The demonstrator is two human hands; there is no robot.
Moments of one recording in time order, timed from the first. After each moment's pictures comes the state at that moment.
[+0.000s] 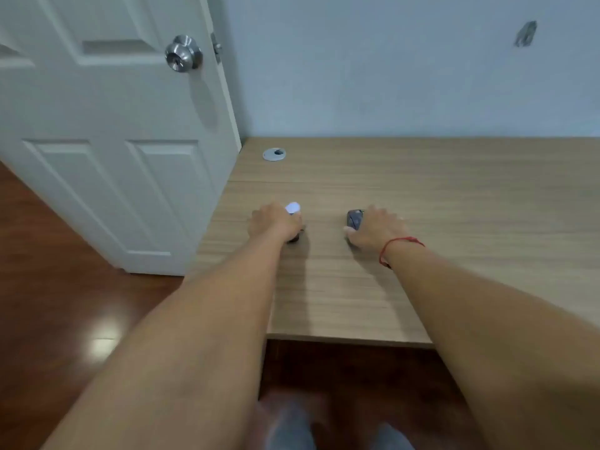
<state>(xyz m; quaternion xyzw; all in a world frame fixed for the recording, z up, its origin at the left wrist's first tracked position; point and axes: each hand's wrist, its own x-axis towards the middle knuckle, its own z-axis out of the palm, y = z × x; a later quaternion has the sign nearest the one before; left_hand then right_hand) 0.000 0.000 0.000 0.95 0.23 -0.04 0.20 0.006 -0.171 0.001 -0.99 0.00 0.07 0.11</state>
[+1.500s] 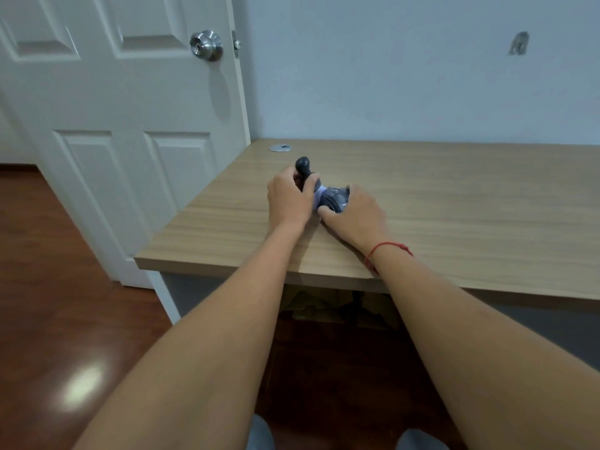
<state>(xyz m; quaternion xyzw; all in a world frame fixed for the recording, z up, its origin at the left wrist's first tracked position) -0.032 -0.036 -0.078 0.80 0.07 0.36 0.47 -0.041 -0.155 -0.084 -0.92 -0.09 -0.13 0.35</state>
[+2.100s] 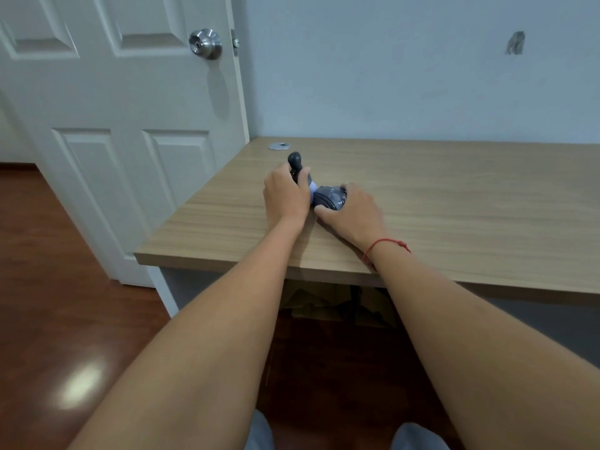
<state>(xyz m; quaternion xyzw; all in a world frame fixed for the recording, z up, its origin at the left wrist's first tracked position) -0.032 -0.037 -0.078 0.80 0.10 0.41 0.42 -0.044 -0.156 -0.086 -0.92 -0.10 -0.13 0.37</state>
